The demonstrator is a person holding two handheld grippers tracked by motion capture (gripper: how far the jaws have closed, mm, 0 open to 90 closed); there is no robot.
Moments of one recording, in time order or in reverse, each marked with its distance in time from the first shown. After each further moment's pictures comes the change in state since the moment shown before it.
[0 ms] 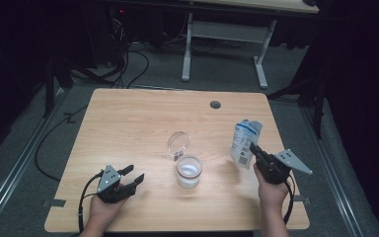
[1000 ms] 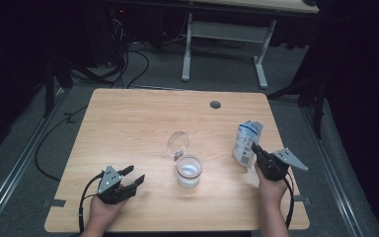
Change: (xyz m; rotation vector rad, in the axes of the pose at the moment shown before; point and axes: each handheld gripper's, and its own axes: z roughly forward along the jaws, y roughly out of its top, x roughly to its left) left arm -0.002 -0.001 -0.001 0.000 0.000 0.012; right arm -0.024 -0.025 0.021 0.045 -0.057 -0.003
